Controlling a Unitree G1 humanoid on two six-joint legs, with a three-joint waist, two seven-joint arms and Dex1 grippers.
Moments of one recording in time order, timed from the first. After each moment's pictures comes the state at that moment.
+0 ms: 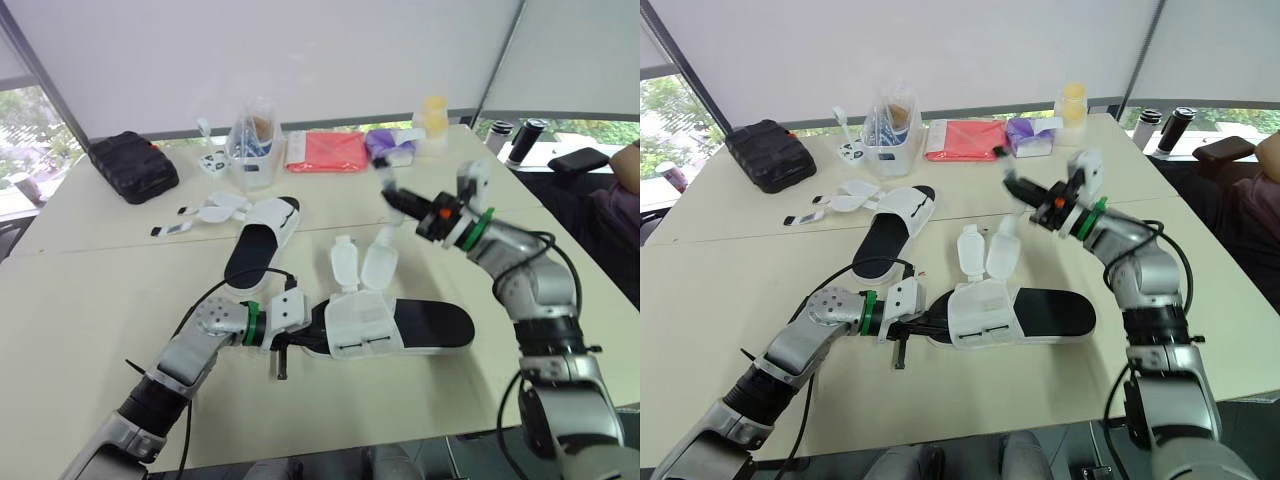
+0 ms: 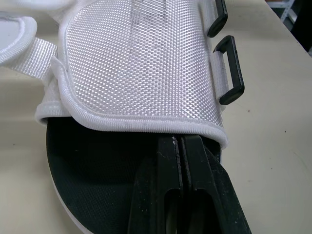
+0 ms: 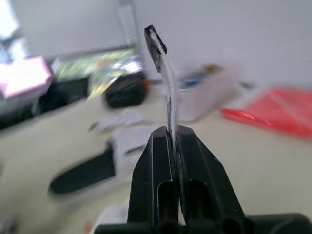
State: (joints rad) left arm -0.40 0.50 -0.36 -0.01 -0.17 0.19 -1.11; right arm -0.60 -0.56 0.00 0.09 0.44 0.13 0.94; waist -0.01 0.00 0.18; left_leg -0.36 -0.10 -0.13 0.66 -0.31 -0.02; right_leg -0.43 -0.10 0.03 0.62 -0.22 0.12
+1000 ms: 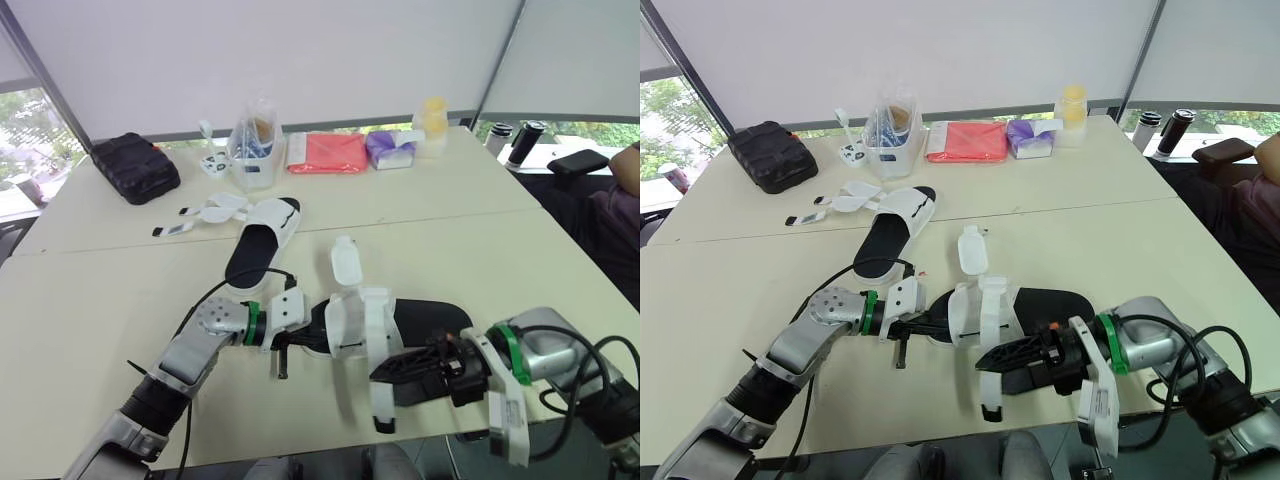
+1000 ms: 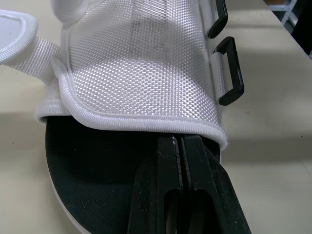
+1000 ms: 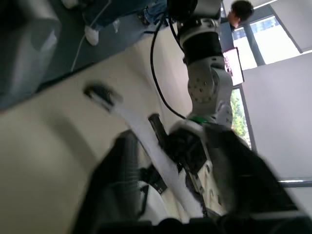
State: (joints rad) left arm -0.41 0.48 -0.36 0.01 -0.18 0.19 -1.12; right arm -0.25 -0.92 0.28 -0.07 0.03 -1.26 0.99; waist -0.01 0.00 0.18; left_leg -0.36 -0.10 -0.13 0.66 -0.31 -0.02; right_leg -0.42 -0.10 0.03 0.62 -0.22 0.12
